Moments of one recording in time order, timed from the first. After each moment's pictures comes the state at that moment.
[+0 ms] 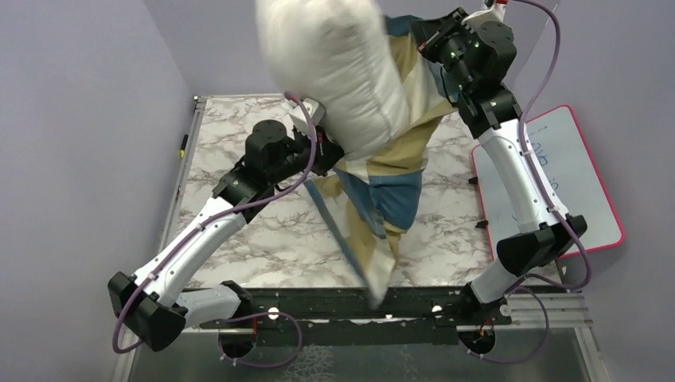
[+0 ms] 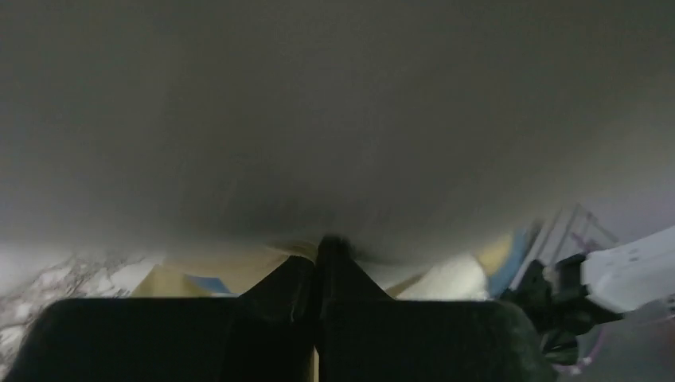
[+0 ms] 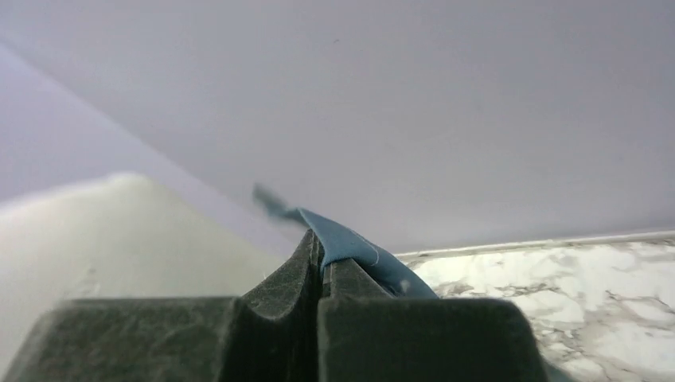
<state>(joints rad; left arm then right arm) -0.60 1.16 1.25 -0.21 0.26 -0.32 0.36 1.63 1.94 -0.14 0.07 0.68</state>
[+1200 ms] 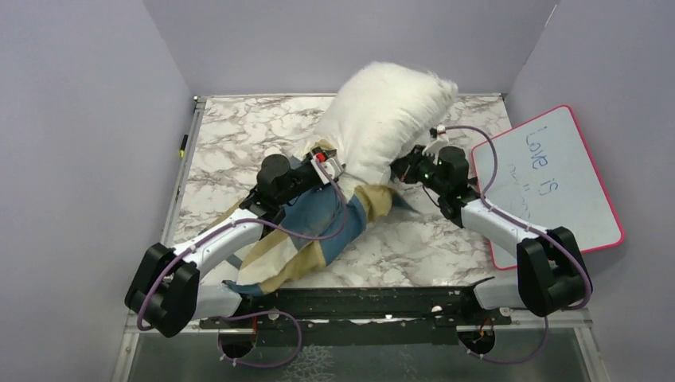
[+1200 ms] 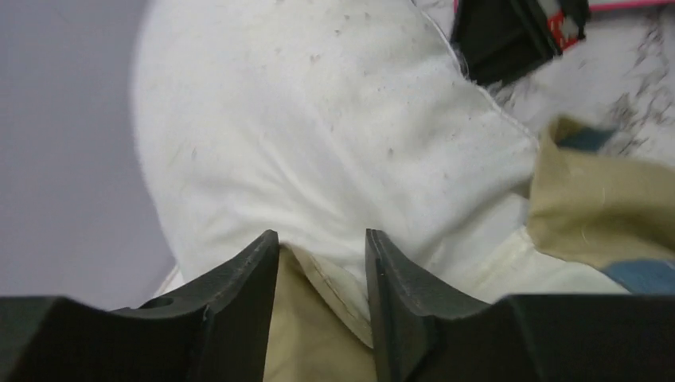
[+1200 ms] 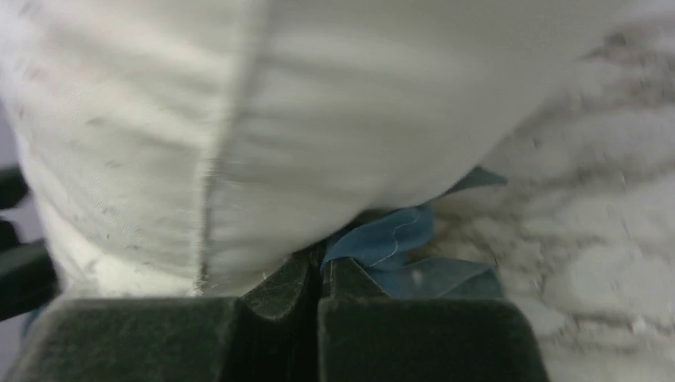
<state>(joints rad) -0.55 1.27 0.72 0.53 0.41 0.58 0.35 1.36 0.72 0.50 -0.30 0.58</state>
